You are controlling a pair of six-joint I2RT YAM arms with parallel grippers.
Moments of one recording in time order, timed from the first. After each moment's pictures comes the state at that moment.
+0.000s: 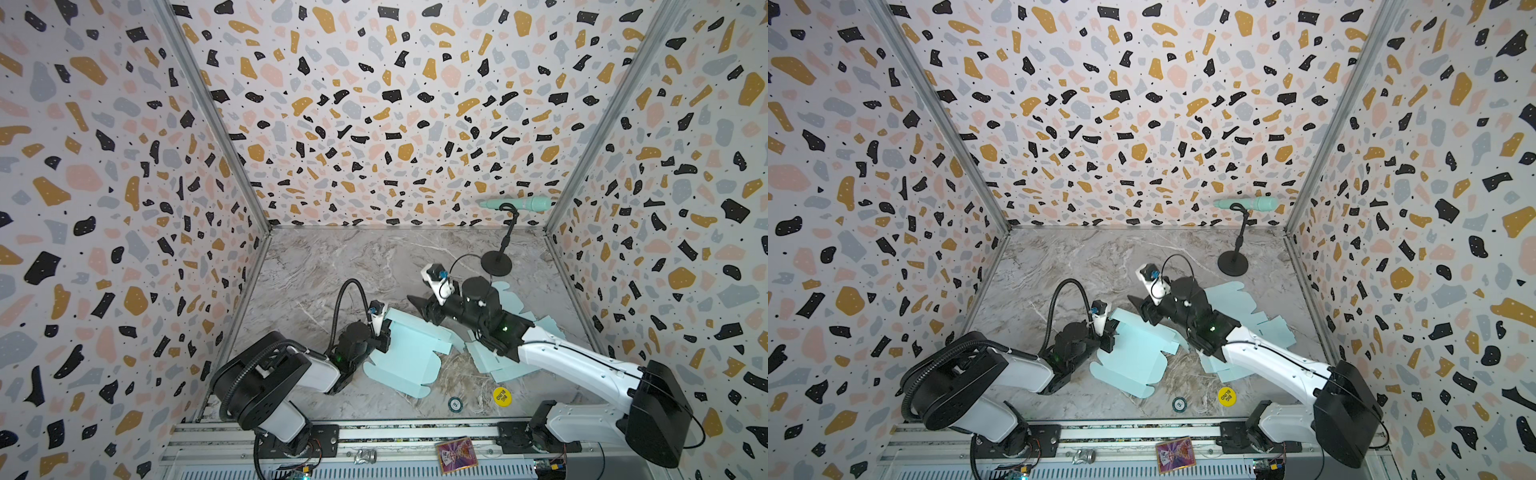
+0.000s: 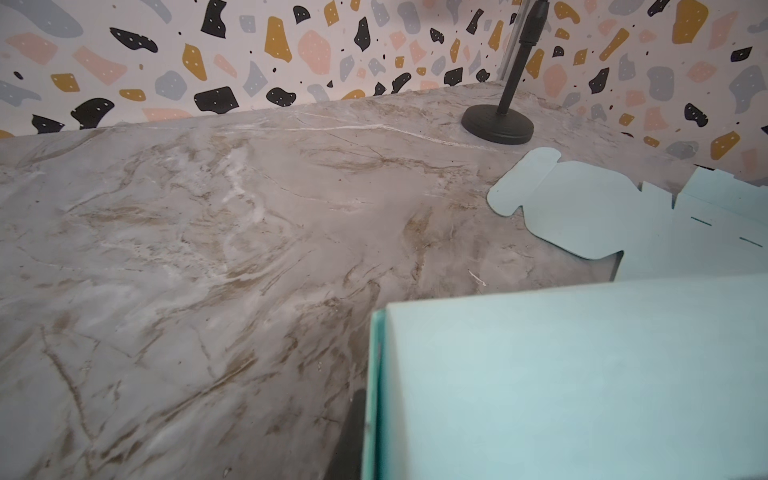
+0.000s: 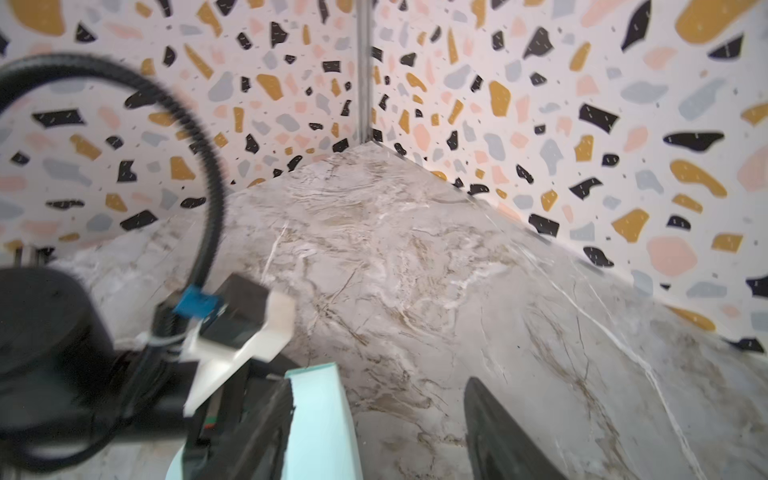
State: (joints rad) left arm -0.71 1.55 0.28 0.95 -0.10 -0.14; right arm 0.78 1.31 0.90 0.13 -0.12 0.02
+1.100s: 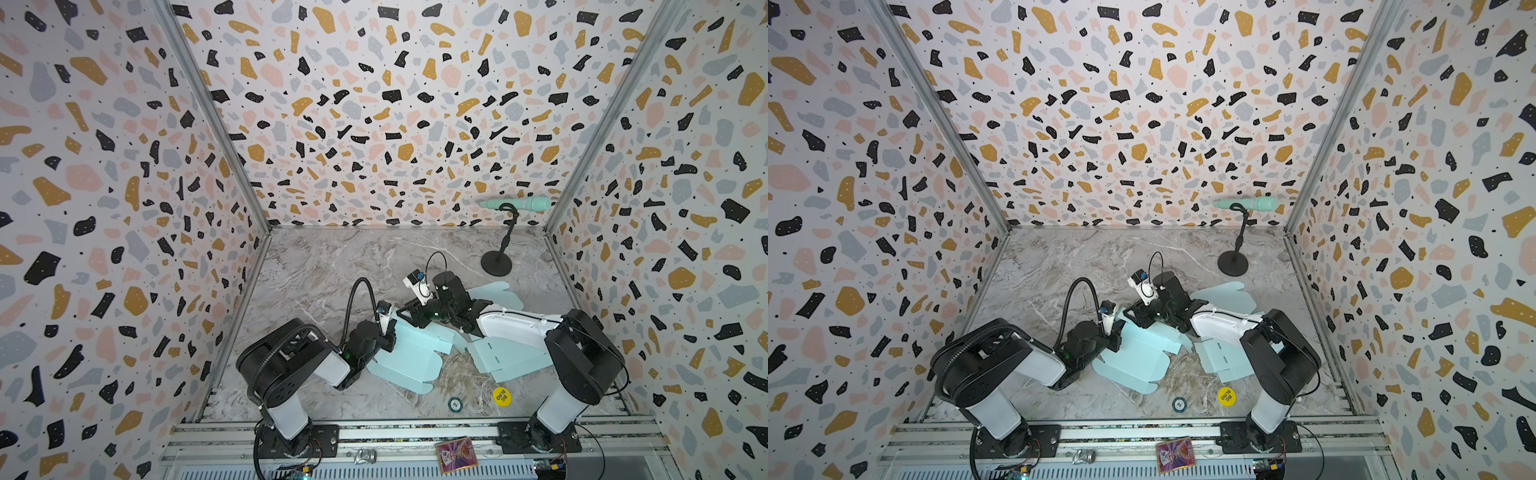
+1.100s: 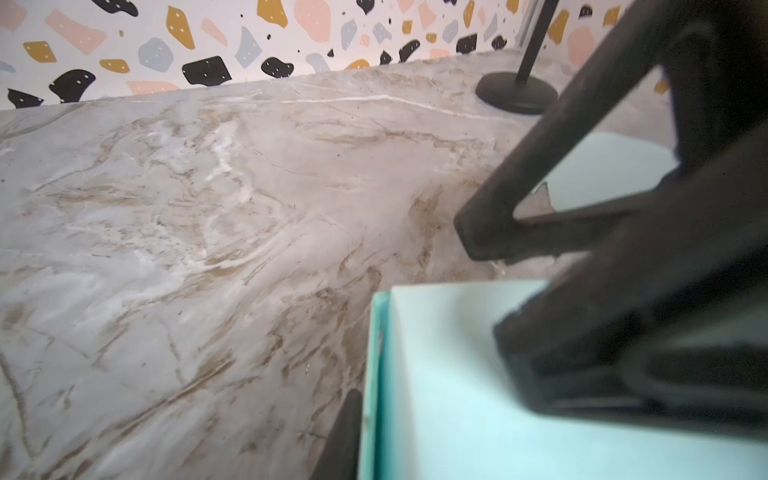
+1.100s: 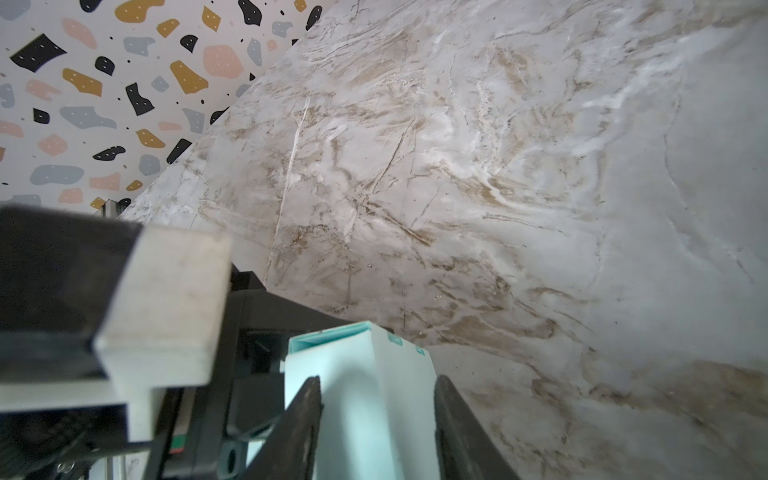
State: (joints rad) left arm -0.73 1.72 0.34 0.99 -0.14 -0.13; right arm 0.73 1.68 0.95 0.11 -0.41 0.17
